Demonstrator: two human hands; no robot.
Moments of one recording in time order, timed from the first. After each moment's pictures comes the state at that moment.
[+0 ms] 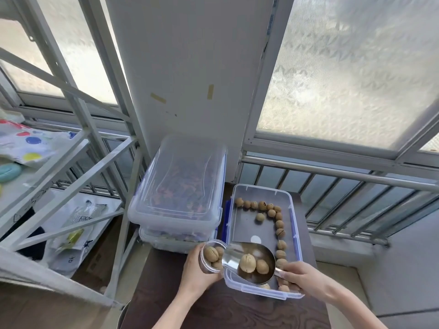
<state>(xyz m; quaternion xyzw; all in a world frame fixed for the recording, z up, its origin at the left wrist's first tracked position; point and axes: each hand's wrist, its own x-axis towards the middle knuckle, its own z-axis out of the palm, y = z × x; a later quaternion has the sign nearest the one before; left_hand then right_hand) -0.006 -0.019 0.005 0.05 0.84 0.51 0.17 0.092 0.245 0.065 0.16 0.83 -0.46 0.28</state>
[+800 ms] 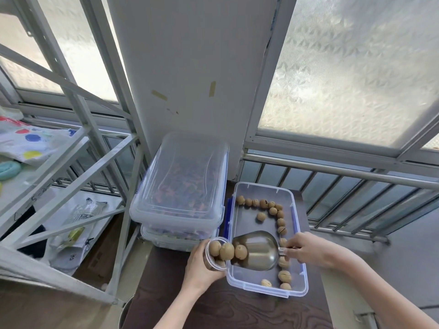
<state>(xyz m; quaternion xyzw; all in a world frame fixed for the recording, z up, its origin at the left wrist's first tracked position) -0.014 -0.013 -0.012 0.08 0.89 0.44 0.14 0.041 0.249 0.122 0.11 0.93 -0.18 0.30</state>
